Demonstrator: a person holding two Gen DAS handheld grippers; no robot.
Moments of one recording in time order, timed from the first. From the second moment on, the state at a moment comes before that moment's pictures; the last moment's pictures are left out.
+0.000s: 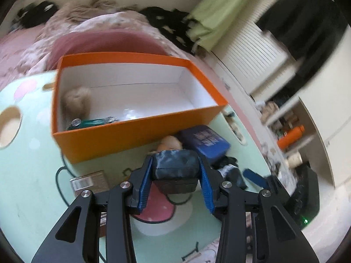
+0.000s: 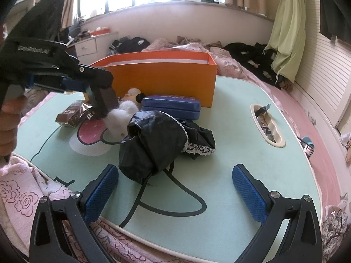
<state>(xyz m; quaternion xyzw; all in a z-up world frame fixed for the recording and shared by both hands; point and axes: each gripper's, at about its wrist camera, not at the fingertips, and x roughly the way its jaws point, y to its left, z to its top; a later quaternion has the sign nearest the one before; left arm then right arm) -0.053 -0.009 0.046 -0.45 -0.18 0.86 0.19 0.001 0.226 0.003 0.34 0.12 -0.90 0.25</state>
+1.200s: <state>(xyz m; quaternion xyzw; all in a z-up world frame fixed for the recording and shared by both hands) 0.037 -0.029 0.001 -0.42 -0.02 0.91 0.02 -0.003 0.231 0.000 0.34 0.12 -0.90 0.25</state>
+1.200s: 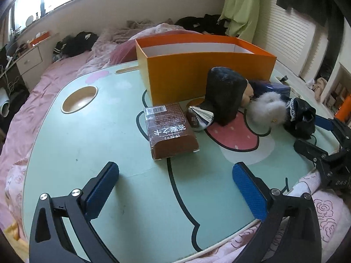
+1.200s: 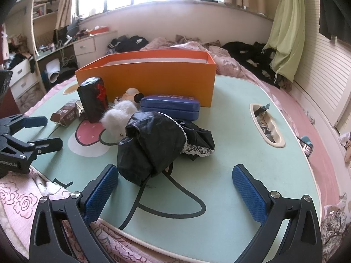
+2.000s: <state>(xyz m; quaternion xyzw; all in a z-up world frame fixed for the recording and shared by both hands) 0.036 -0.027 0.001 -0.41 -0.02 0.91 0.02 -0.008 0.243 0.036 0.33 0.05 -0.90 0.28</state>
